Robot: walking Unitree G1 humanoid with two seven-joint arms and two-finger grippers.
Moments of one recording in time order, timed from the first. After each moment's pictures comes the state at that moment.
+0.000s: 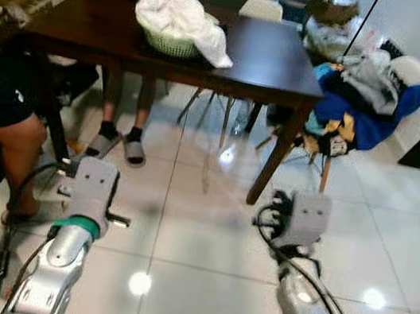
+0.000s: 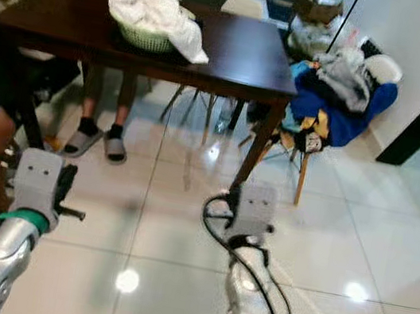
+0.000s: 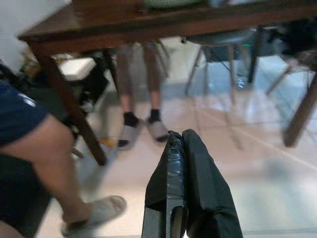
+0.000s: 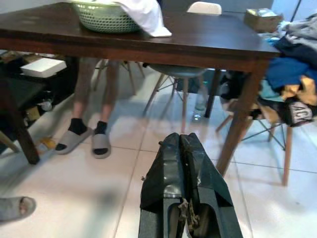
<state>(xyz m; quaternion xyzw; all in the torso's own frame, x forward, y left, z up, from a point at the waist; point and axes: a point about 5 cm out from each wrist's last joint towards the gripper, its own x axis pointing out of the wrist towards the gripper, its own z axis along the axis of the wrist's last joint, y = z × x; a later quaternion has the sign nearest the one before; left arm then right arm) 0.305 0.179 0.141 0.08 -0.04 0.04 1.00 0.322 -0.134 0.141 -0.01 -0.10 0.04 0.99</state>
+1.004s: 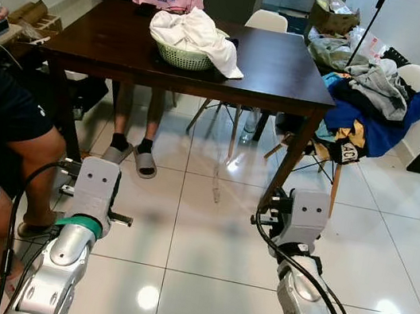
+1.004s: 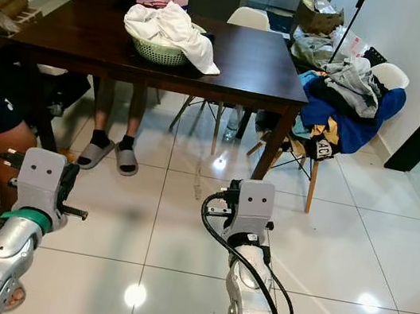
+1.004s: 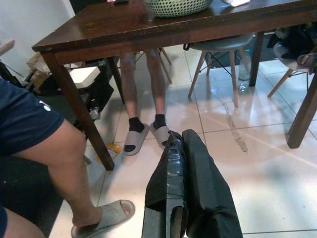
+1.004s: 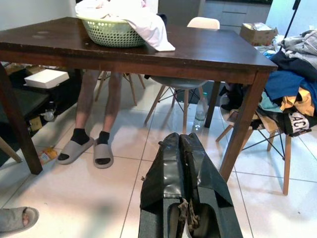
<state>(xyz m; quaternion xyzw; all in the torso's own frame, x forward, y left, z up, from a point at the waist) 0.304 0.176 0.135 0.09 -0.03 0.04 0.99 0.322 -0.141 0.141 -0.01 -0.10 0.03 0.99</state>
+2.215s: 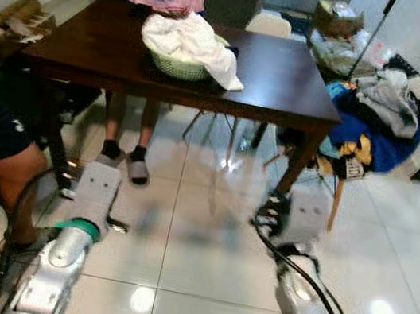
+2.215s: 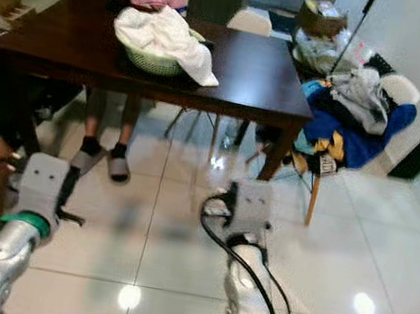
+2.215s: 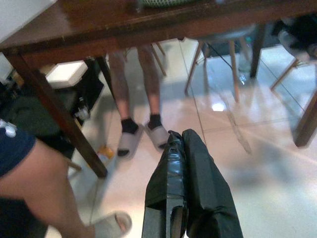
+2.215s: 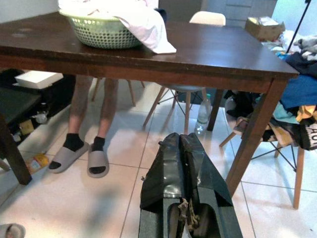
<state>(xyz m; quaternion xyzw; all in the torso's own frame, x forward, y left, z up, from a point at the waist) 0.306 0.181 0.129 0.10 -0.01 0.03 0.99 0.321 -0.134 0.139 -0.01 -0.09 0.04 0.99</state>
